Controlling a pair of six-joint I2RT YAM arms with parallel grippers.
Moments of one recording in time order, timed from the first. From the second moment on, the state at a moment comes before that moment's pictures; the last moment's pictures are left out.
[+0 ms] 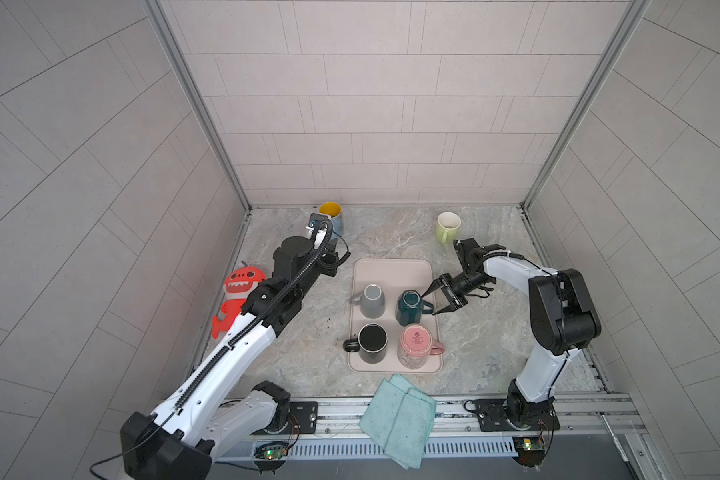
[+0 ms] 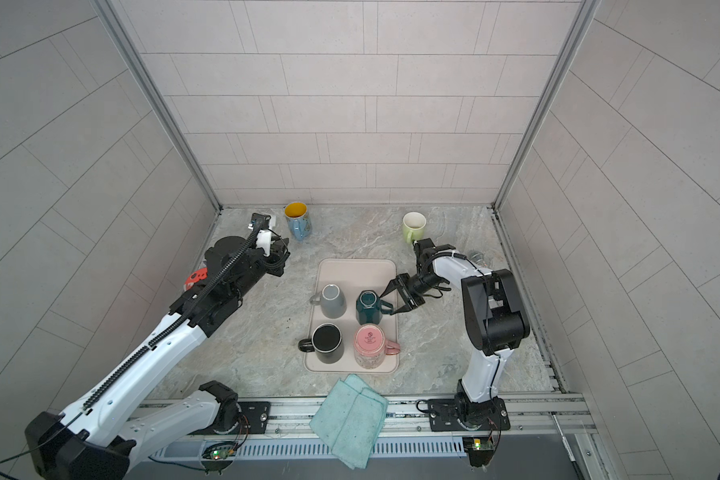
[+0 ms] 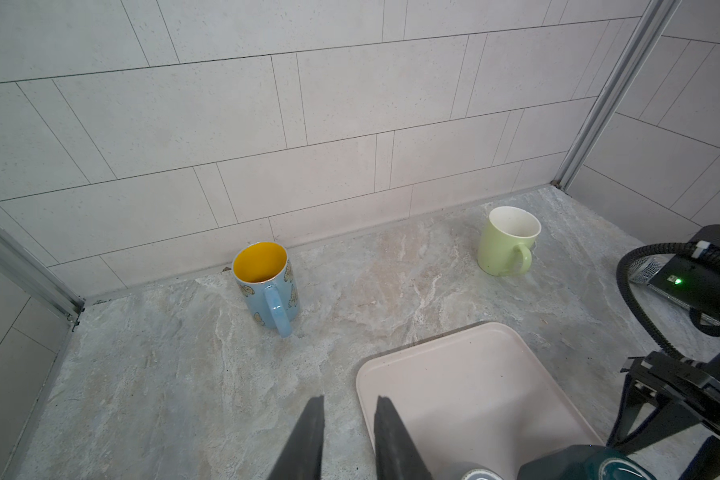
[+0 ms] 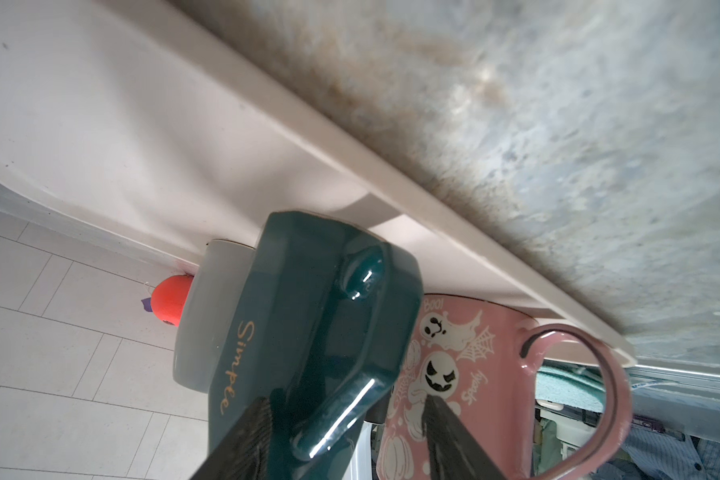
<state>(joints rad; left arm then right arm) -0.44 1.02 0.95 -0.22 -0.13 -0.02 0.18 1.80 1.17 -0.93 -0.84 1.16</state>
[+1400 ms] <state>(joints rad) -0.43 1.01 0.94 -0.23 -0.14 -0.02 0.22 1.92 1.25 -0.92 -0.82 1.18</state>
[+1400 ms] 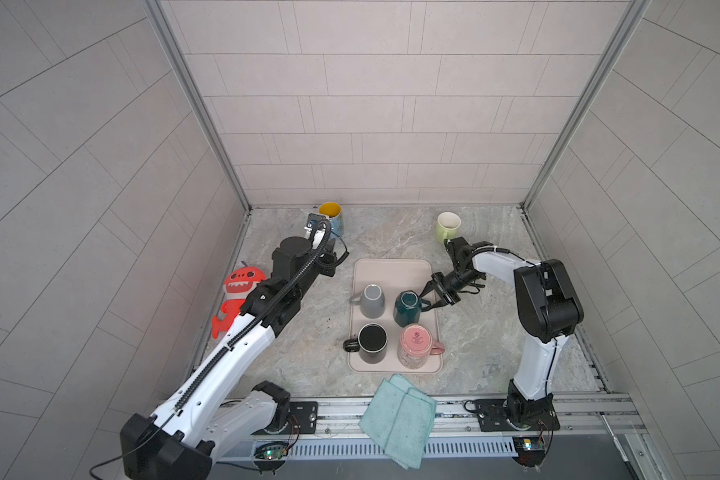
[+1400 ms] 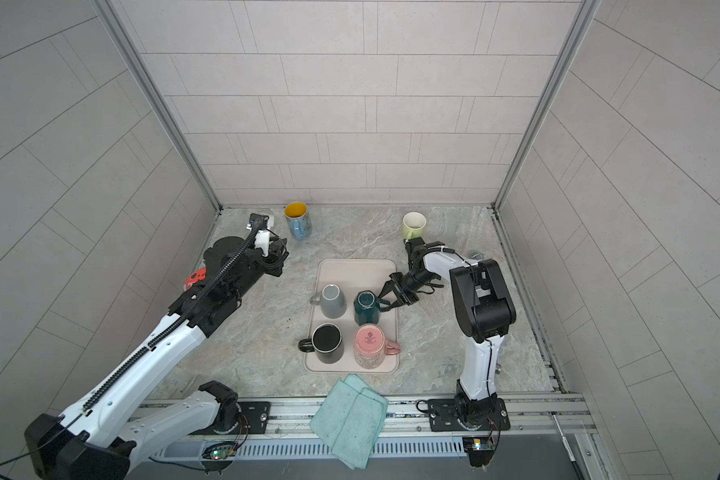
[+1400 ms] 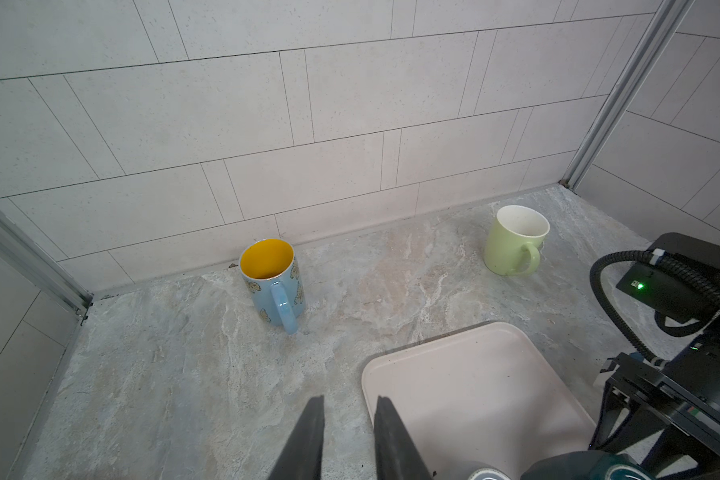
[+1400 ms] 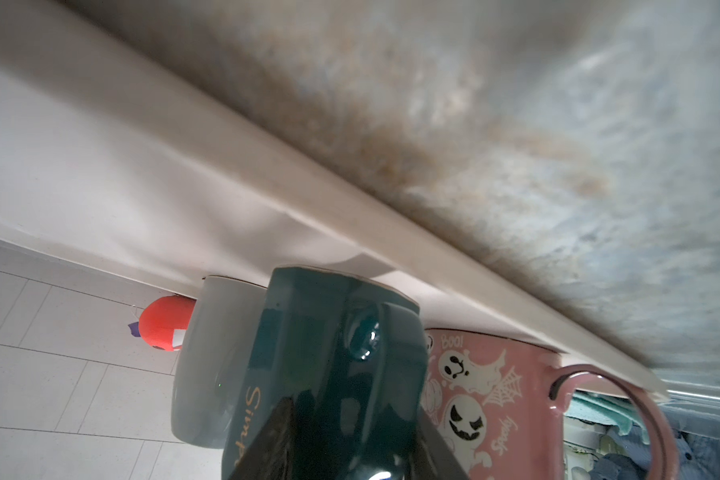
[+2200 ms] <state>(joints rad) -0.42 1.01 0.94 -0.23 -0.14 -0.02 0.22 1.93 1.28 -0.83 -0.81 1.22</state>
